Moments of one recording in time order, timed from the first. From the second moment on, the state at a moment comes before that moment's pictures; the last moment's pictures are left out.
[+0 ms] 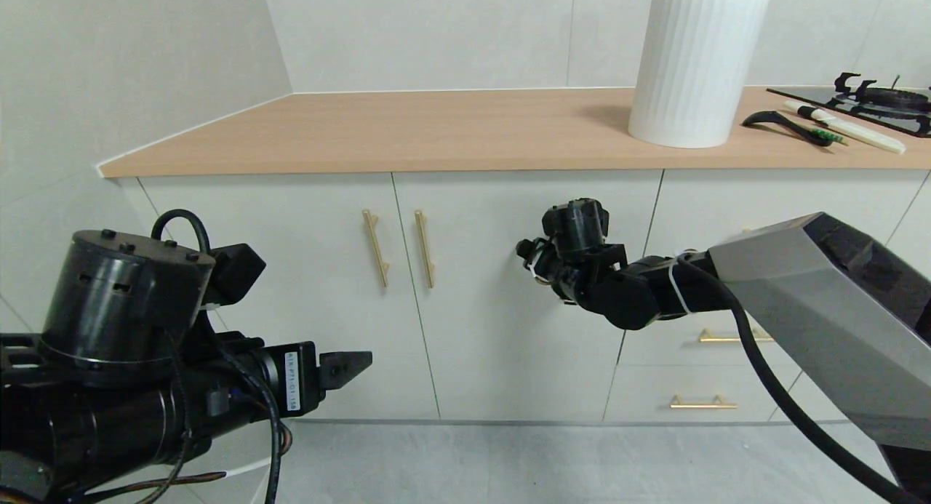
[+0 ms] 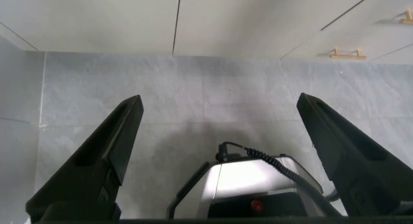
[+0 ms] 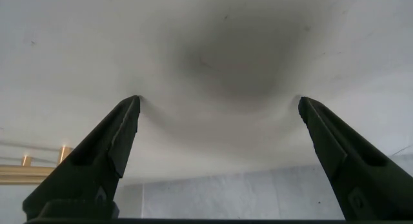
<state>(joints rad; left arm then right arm) -0.56 1.37 -0.75 0.04 0.25 -0.48 0.58 2.36 -1.71 -0.31 -0.40 0.73</state>
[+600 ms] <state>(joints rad) -0.56 1.36 -0.75 0.04 0.27 -0.47 0.60 2.06 -1.22 -0.40 0.02 0.59</state>
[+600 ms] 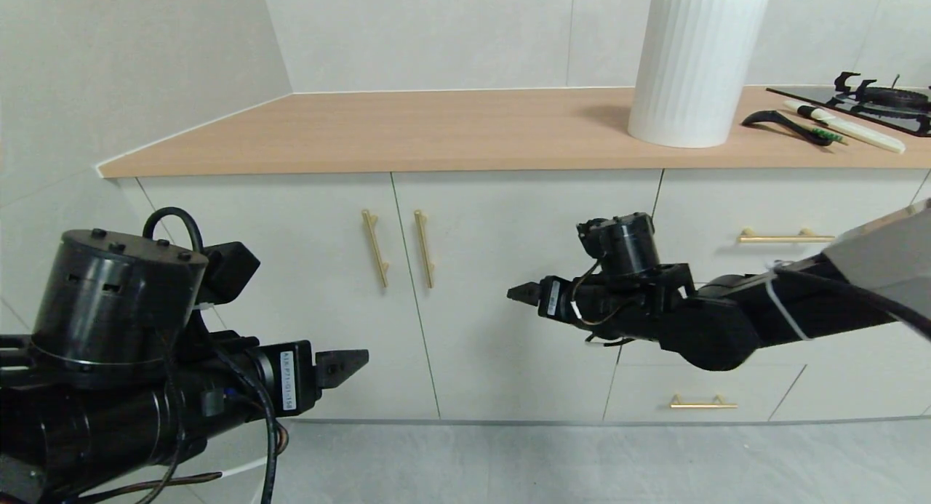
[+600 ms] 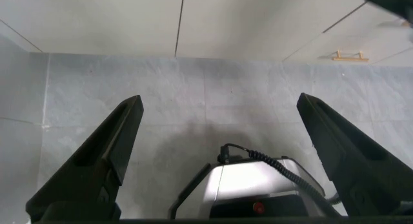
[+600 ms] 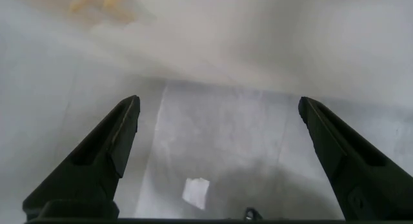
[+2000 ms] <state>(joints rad) -0.30 0.35 -0.55 0.08 0.27 -0.01 0.22 0.53 -0.39 -0.12 -0.07 0.12</state>
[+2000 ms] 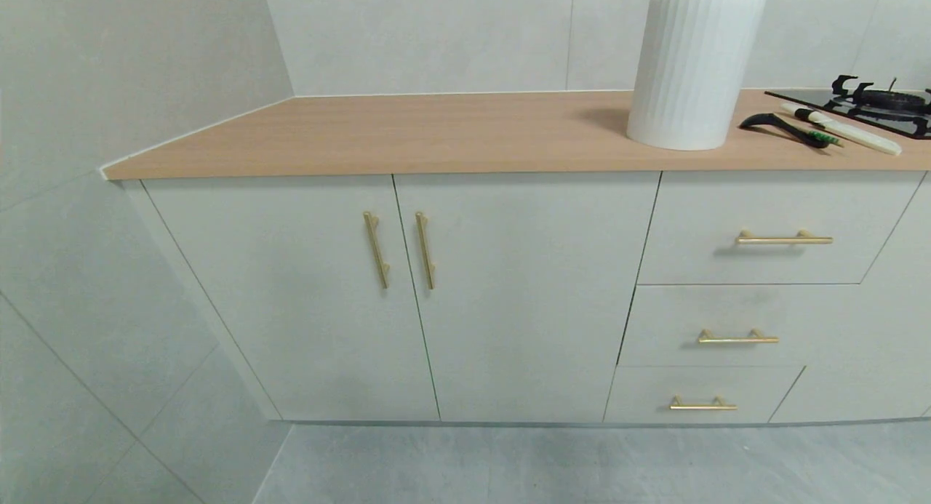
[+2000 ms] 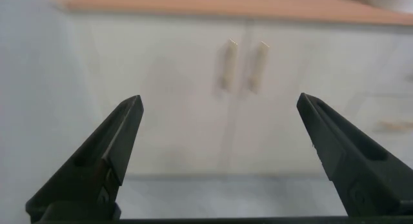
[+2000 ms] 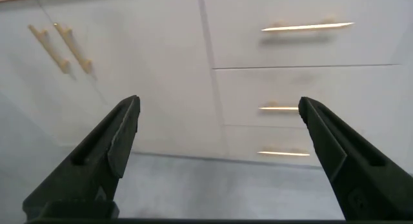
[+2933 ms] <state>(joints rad) 0.00 0.01 -0.11 0.01 0.17 0.00 0.00 0.00 -0.06 -0.08 -0.10 -0.01</state>
